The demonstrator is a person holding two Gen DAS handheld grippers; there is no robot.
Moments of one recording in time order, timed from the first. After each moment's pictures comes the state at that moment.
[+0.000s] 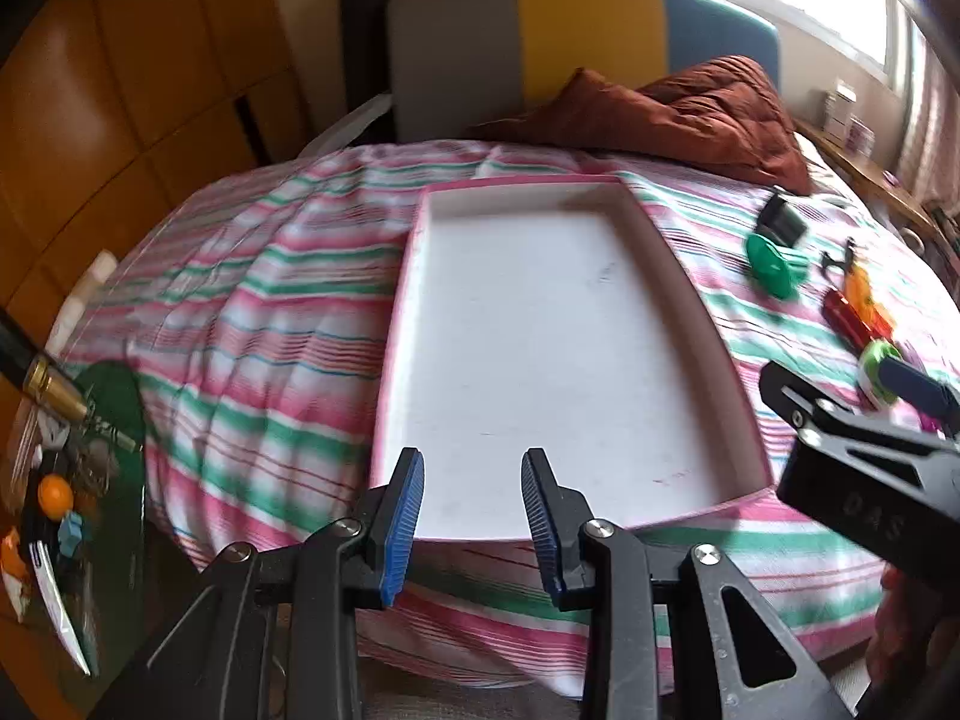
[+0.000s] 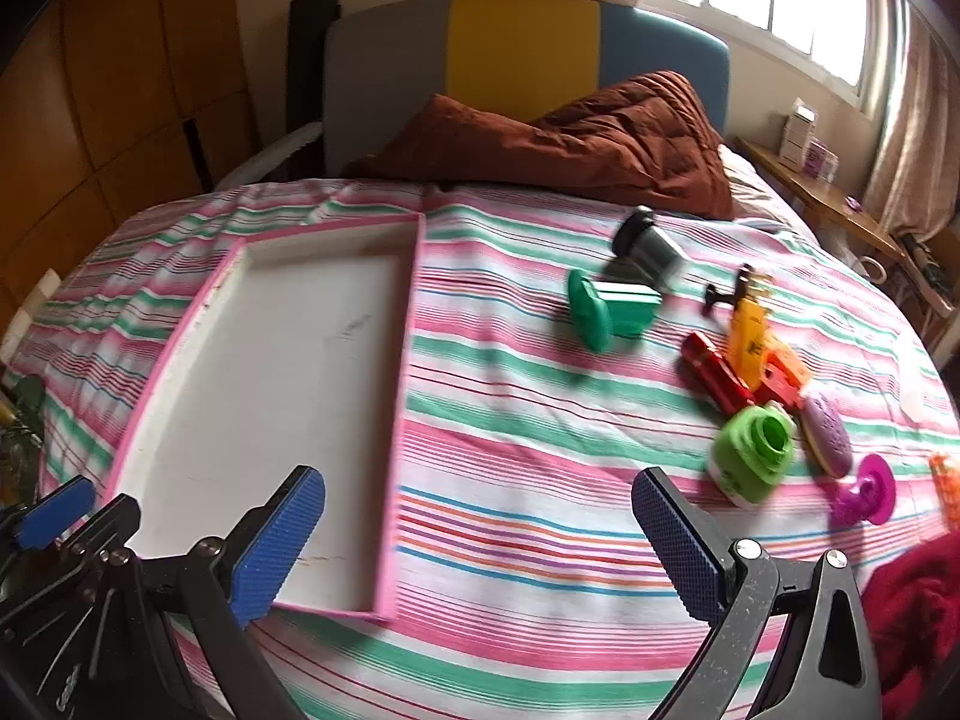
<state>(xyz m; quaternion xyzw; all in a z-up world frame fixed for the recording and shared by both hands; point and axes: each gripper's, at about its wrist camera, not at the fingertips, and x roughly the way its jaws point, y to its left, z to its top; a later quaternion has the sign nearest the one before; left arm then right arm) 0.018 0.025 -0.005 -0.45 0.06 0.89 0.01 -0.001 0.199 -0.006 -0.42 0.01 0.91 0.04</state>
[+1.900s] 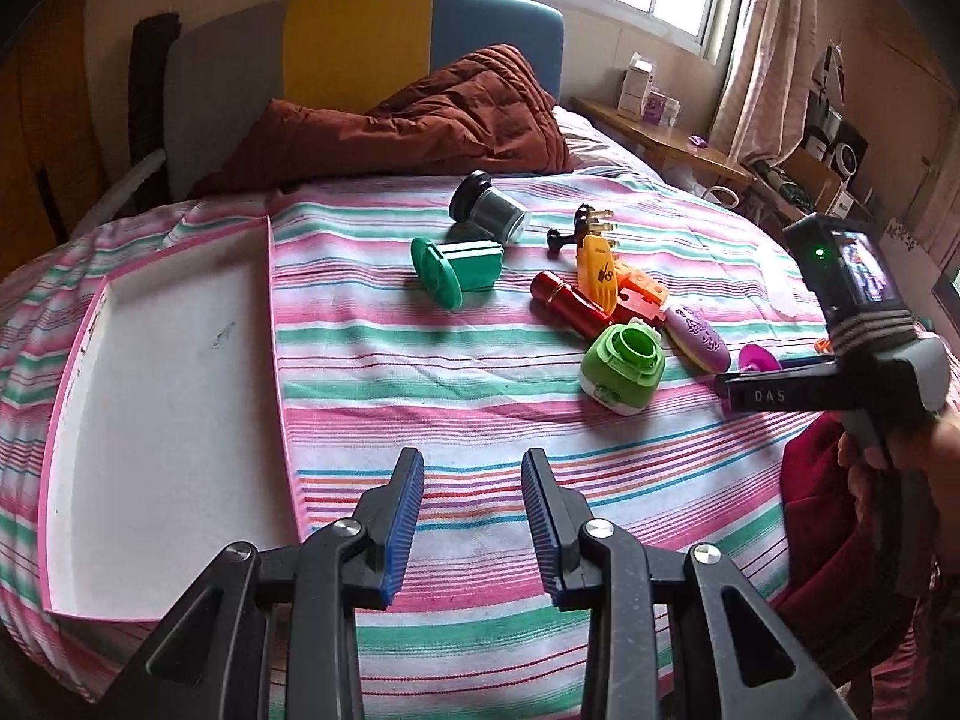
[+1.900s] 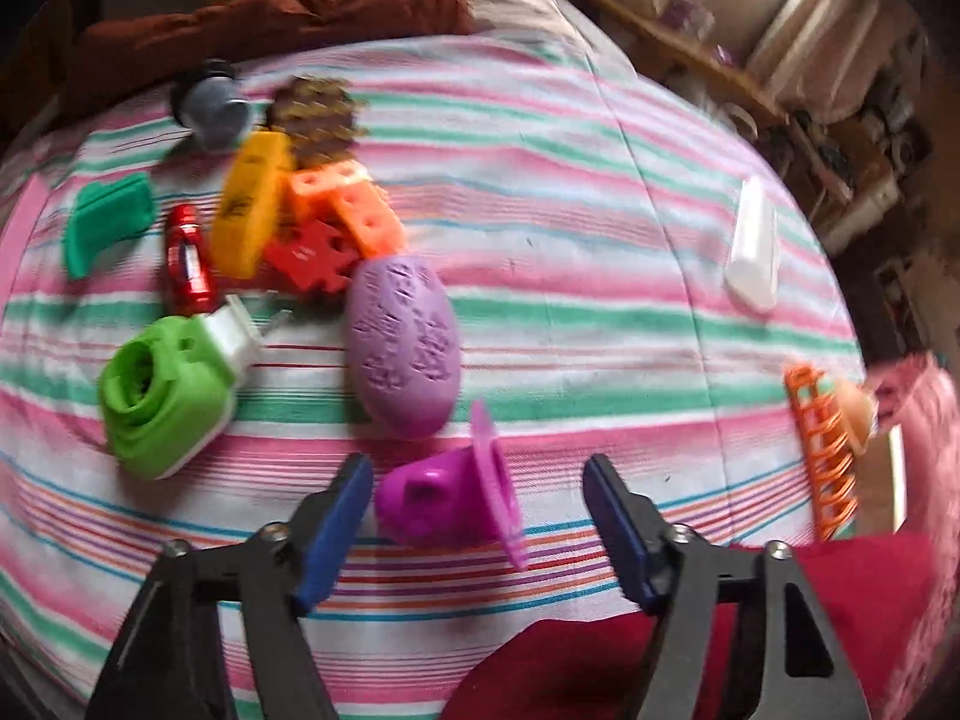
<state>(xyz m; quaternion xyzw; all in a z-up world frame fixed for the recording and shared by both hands) 0.024 0.189 -0.009 -0.43 0.05 0.87 0.24 -0.006 0.464 -0.049 -0.58 0.03 0.79 0.19</state>
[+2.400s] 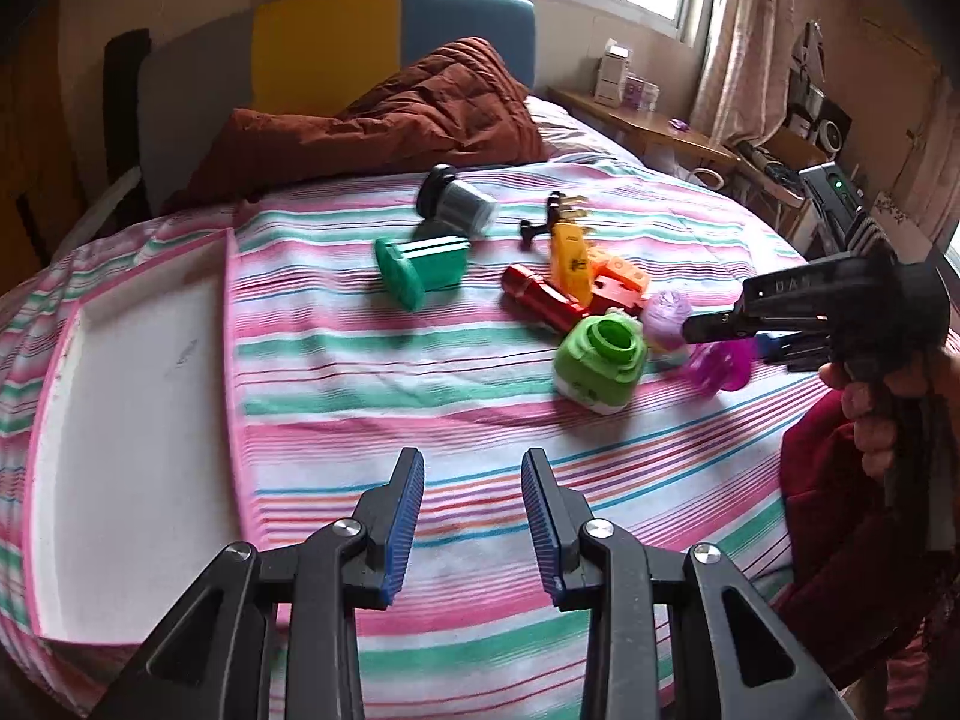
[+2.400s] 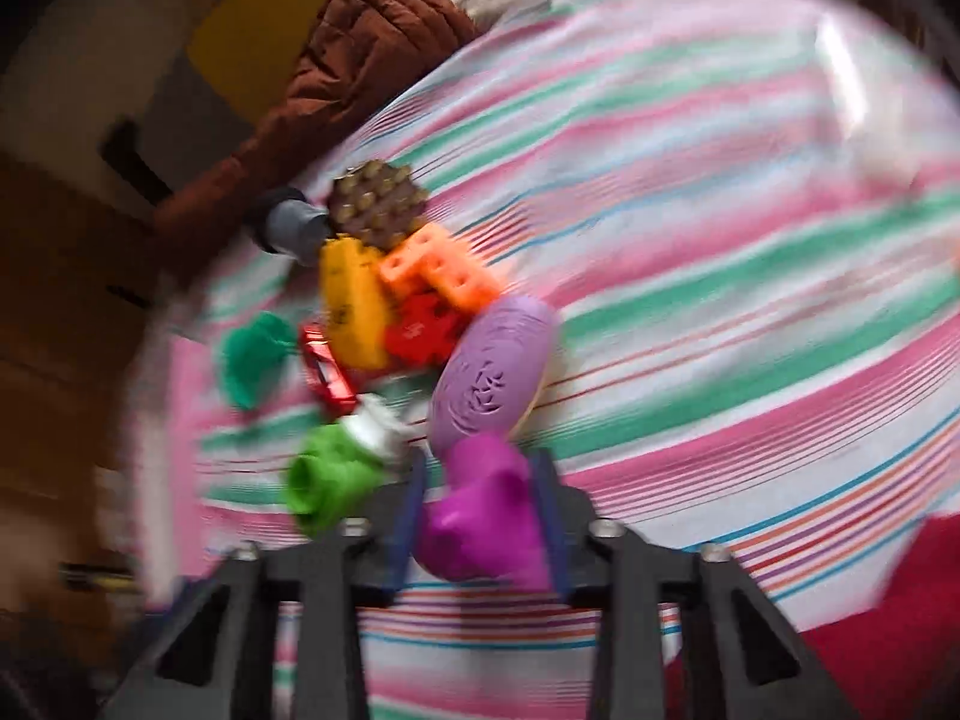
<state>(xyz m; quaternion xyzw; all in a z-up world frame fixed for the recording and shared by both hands) 0.020 0.215 -0.017 -0.43 0.07 0.86 0.26 0.003 0.516 -0.056 -0.51 0.35 0.79 0.02</state>
